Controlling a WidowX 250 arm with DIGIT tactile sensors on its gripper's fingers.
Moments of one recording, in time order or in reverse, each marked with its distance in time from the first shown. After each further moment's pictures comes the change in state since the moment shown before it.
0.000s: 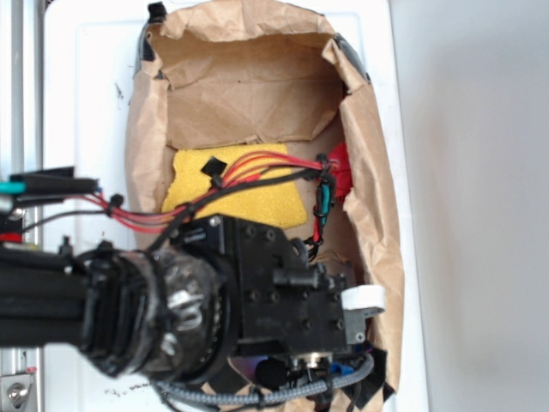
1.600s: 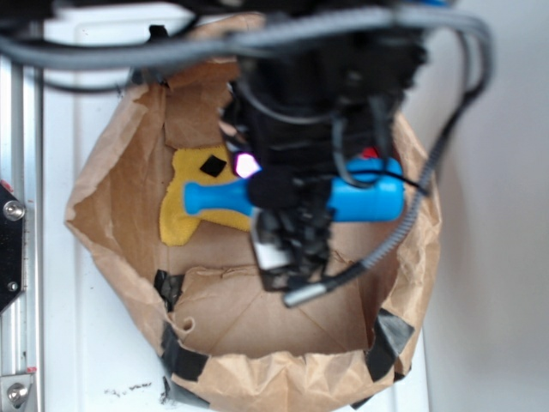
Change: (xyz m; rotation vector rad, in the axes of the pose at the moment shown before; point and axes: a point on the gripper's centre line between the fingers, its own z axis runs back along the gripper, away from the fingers) arm 0.012 0.081 0.177 -0.054 -0.046 0.058
